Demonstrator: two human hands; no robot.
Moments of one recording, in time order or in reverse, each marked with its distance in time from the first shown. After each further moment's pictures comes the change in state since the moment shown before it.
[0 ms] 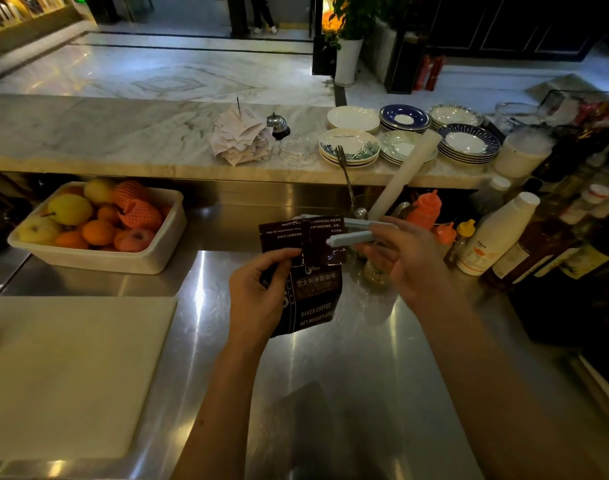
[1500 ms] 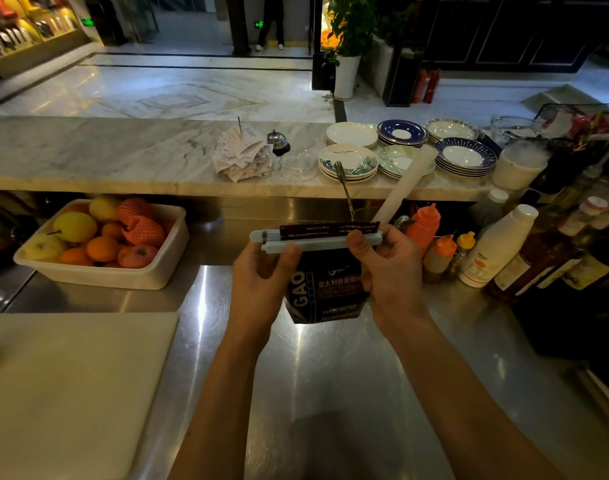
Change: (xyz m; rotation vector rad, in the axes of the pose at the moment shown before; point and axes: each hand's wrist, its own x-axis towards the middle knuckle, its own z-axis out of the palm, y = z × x) left_hand 0.019 0.038 -0.002 -0.355 -0.110 -0.057; right_hand -0.030 0.008 0.028 -0.149 -0.125 -0.383
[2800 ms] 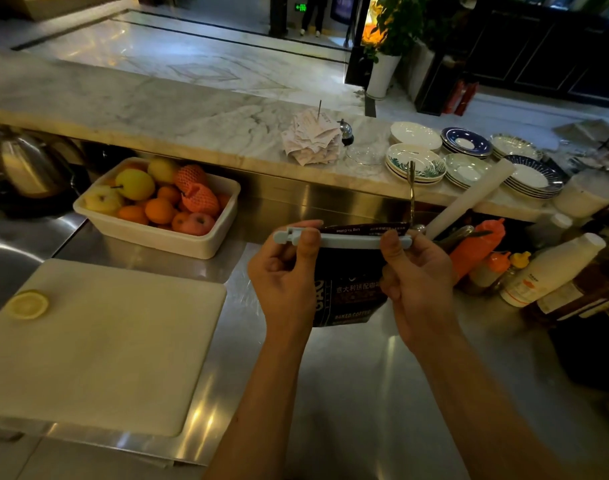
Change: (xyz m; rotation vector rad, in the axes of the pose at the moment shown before) left_hand -0.014 0.015 -0.077 -0.141 0.428 0.240; right_hand -0.042 0.014 0.101 -0.029 -0.140 -0.006
